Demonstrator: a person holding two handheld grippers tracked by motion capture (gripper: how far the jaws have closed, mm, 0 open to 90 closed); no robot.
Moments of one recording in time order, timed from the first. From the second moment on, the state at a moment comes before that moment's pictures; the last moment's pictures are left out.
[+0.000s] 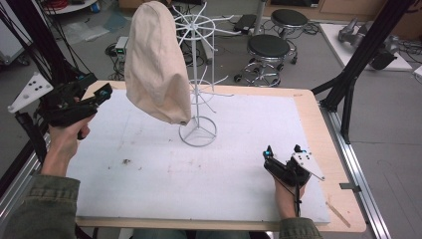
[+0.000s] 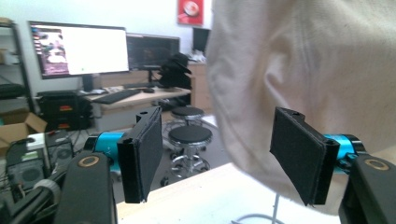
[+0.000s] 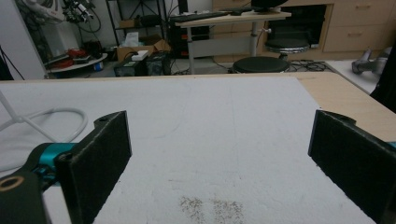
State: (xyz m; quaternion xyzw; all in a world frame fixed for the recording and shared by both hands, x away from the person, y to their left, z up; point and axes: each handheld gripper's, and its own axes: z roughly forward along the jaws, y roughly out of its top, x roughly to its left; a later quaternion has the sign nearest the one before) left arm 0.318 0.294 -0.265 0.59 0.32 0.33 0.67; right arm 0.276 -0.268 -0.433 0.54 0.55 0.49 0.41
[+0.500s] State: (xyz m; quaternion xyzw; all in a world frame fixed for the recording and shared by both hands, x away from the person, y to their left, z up) left arm 0.305 0.297 -0.323 0.58 0.37 0.34 0.65; right arm 0.275 -0.267 -0.433 0.54 0.55 0.49 0.41
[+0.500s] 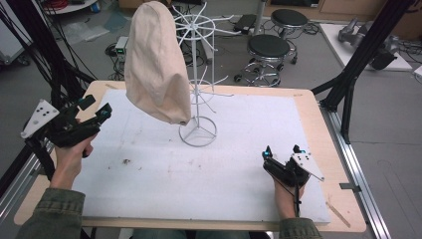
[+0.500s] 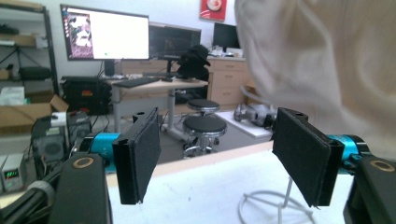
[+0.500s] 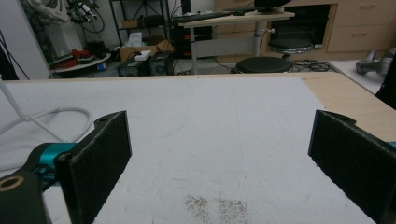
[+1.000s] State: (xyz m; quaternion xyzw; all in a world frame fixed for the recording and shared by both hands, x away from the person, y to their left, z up) left arm 0.282 0.309 -0.367 0.56 0.41 0.38 0.61; right arm 0.269 -0.272 -0.428 0.54 0.54 0.50 0.41
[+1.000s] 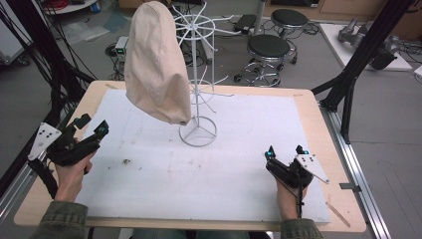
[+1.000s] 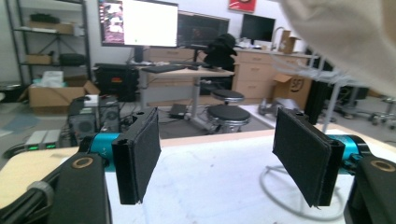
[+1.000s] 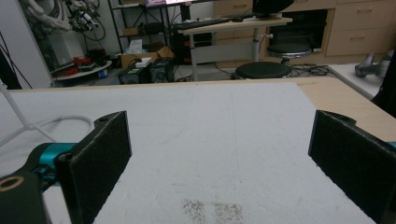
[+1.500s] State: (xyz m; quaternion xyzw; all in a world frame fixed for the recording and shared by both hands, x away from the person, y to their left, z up) left arm 0.273 0.314 -0.406 0.52 0.47 0.43 0.56; right arm 0.263 -0.277 -0.426 0.55 0.53 0.50 0.42
